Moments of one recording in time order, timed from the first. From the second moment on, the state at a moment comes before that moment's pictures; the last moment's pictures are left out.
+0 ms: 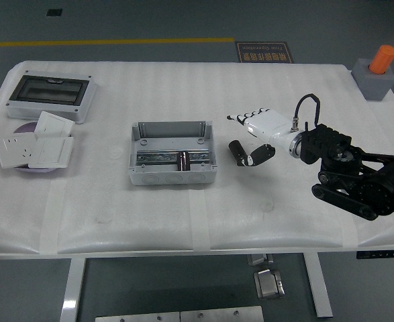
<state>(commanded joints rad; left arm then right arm) -0.06 0.17 -0.93 -0.18 1.15 -0.16 0.42 0.98 -0.43 0.03 1.00 -1.69 -0.22 -0.05</state>
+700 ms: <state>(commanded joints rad) -0.07 0.18 -0.92 -0.18 1.15 -0.16 0.42 1.02 -0.34 0.11 0.86 -1.80 -0.08 0.00</state>
